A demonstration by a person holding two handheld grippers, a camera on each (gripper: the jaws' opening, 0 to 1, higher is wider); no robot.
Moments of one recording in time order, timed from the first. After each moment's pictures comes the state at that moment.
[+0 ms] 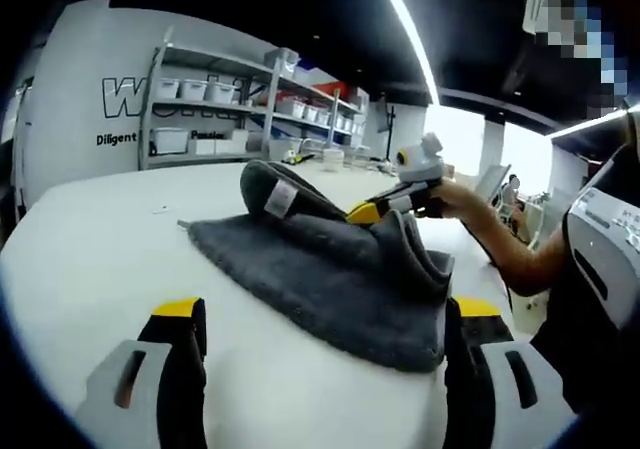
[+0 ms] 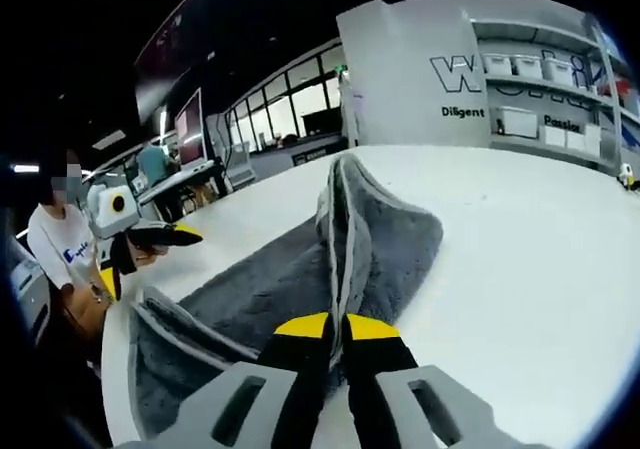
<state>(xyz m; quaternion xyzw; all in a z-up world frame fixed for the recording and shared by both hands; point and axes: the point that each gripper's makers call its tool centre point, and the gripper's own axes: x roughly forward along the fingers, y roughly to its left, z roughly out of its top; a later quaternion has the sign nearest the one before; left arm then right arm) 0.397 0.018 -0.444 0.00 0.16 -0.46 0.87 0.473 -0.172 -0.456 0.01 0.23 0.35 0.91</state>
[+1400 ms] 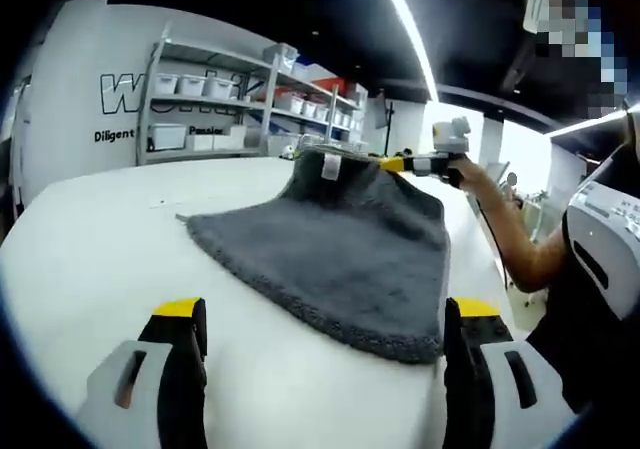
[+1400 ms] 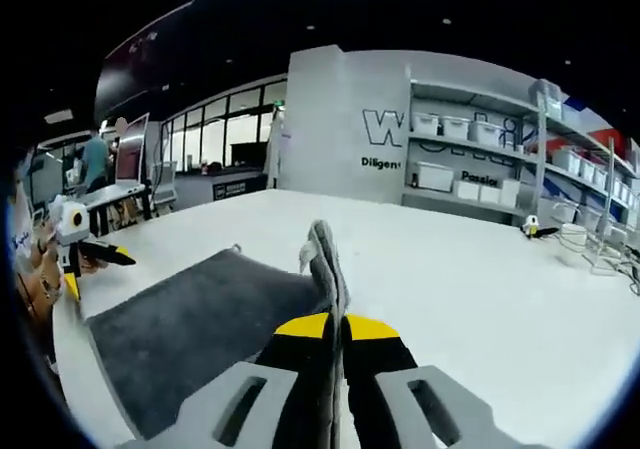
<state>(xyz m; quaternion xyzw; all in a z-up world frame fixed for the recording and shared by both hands) 0.395 0.019 -0.449 0.00 0.17 -0.46 0.87 0.472 -0.317 -0.389 -0.05 0.14 0.16 0.97</state>
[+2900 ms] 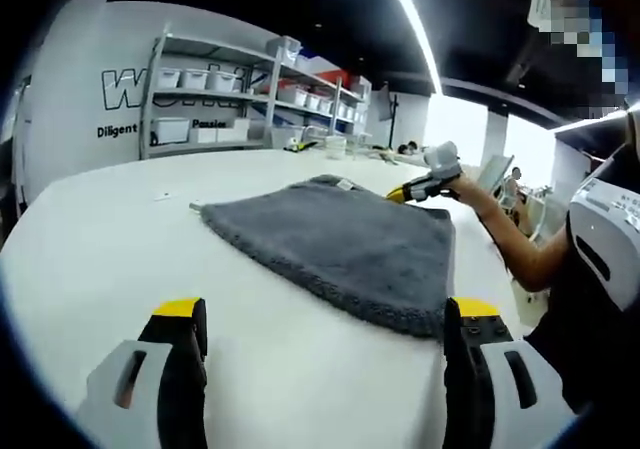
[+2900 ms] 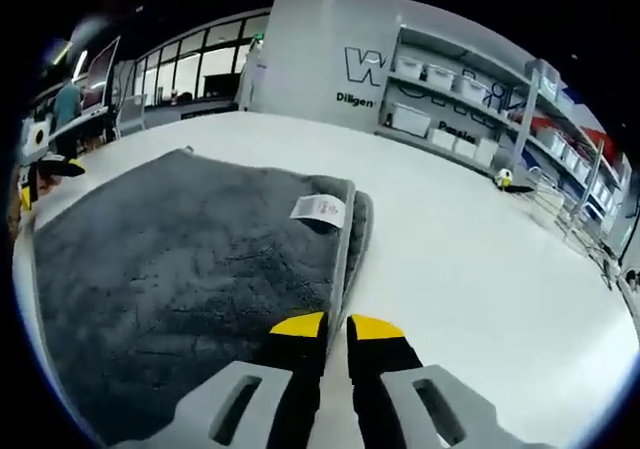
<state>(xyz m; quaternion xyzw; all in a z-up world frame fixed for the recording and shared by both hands) 0.396 0.025 -0.456 0.01 0.18 -0.46 0.87 0.471 -0.395 -0.487 -0.12 0.26 0.09 0.95</state>
